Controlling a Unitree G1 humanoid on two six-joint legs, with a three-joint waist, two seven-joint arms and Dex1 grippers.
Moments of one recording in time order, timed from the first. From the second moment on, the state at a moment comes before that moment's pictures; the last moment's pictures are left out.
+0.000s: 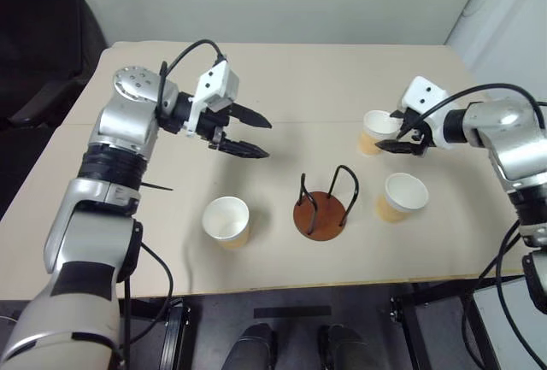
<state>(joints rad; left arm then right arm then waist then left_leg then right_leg) -1.17 0.68 -0.25 0.64 -0.24 0.13 -1.59 -0.98 -0.85 0.32 0.32 0.06 0.45 1.01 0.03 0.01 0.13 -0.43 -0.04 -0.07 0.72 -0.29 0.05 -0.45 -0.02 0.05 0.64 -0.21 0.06</state>
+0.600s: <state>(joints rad) -1.16 0.68 -0.23 0.63 -0.23 0.14 -1.59 -1.08 -0.72 0.34 0.67 -0.15 0.22 1.04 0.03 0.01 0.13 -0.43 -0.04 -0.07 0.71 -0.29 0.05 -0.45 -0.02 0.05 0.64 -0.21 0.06</state>
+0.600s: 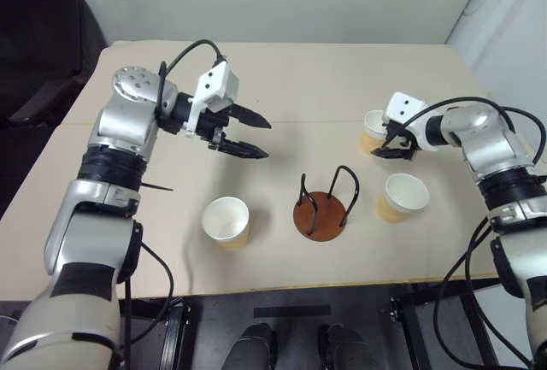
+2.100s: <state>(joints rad) -1.14 0.79 -0.41 0.56 -0.37 0.14 -1.59 -1.12 -1.02 0.08 -0.56 0.44 1.22 1.27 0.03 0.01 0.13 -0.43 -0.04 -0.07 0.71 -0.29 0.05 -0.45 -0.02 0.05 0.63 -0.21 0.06</state>
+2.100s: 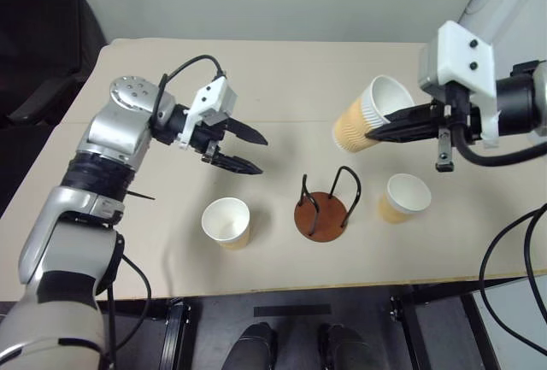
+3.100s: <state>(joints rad) -1.19 0.72 -0.44 0.72 -0.31 -0.04 -1.59 -1.05 -1.03 0.27 -0.62 0.53 1.16 1.19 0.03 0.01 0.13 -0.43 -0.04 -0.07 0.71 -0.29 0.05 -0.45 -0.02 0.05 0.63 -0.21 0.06</state>
